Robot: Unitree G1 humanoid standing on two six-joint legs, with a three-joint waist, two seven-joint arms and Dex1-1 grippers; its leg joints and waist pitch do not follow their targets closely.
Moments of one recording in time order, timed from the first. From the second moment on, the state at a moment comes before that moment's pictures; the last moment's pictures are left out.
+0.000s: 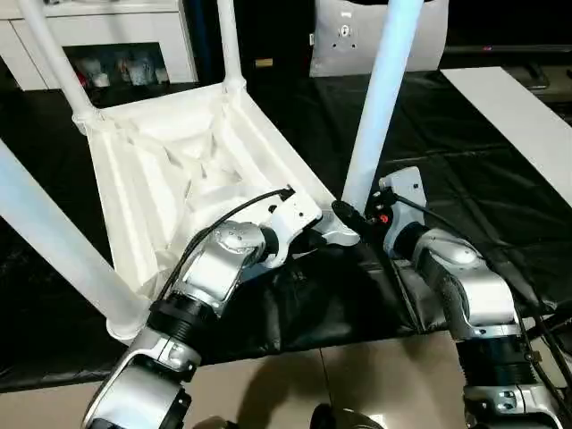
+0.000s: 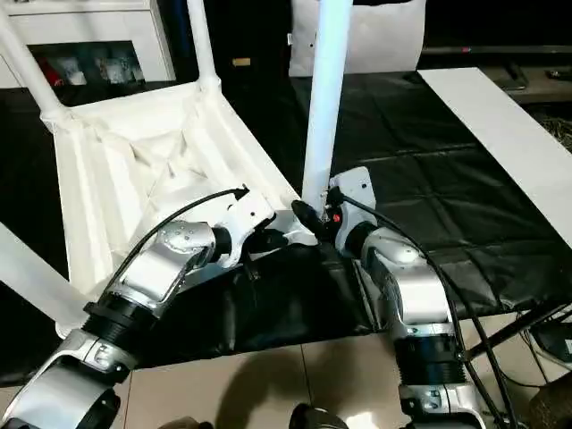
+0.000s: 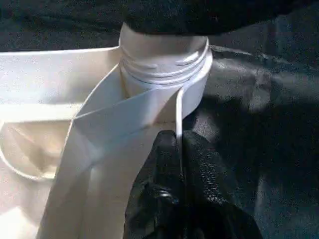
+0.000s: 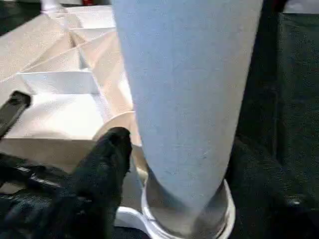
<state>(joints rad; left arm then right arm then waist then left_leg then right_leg) -0.63 0.12 -0.29 0.46 0.13 0.34 -0.80 -0.40 -0.18 -0.02 0.12 0.14 0.48 0.57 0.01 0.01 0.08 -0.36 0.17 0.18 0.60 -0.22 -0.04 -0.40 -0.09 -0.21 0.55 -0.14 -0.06</state>
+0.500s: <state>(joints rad) -0.62 0.32 -0.34 0.50 0.08 0.06 -1.12 -0.39 -0.47 0.05 0.18 0.22 0.26 1.10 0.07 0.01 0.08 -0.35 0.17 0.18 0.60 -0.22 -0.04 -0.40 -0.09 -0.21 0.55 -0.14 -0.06</state>
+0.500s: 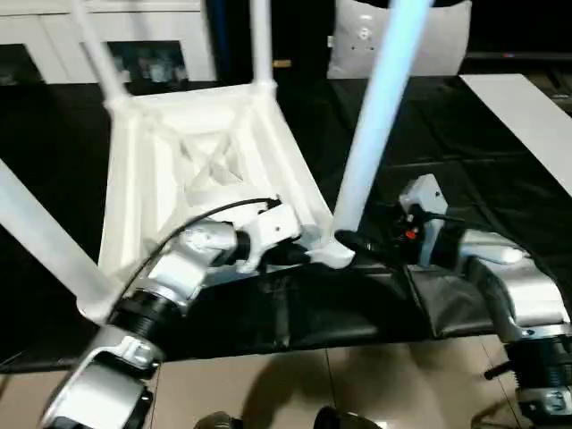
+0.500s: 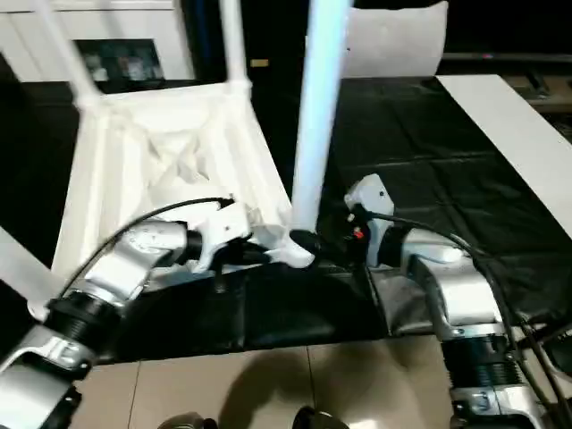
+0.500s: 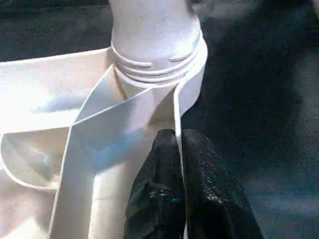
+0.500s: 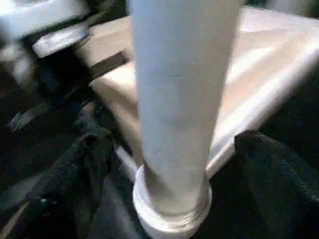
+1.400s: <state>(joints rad) -0.65 0.38 -0.41 0.59 0.03 -0.16 -1.44 -0.45 -0.53 0.17 0.33 0.29 0.17 1.50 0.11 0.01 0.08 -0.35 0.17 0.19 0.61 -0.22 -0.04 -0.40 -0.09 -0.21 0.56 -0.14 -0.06</state>
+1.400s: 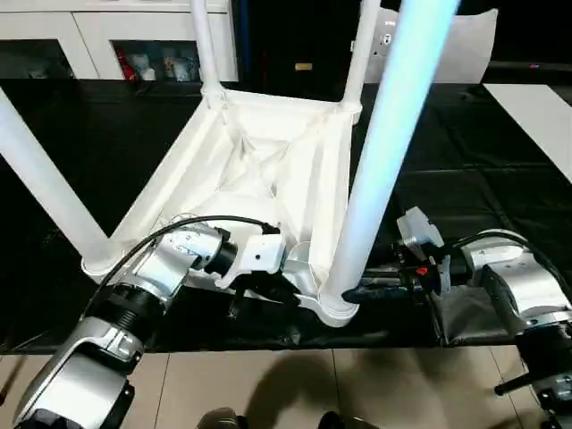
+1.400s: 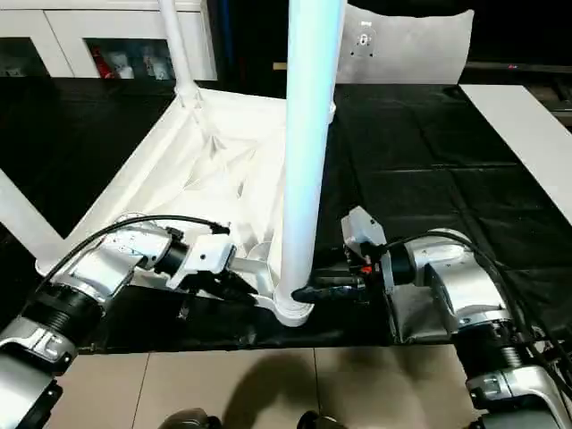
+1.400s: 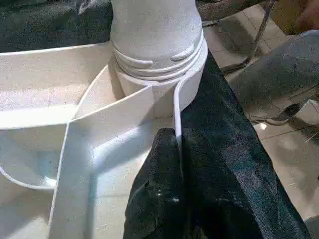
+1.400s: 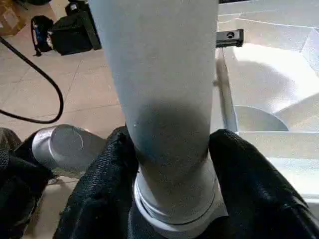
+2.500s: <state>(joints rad) -0.67 0.09 -0.27 0.54 0.13 0.34 -0.76 -0.43 -0.11 -0.03 0.15 0.11 0.49 0.43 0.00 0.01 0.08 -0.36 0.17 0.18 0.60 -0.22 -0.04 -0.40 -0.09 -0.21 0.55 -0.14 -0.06</state>
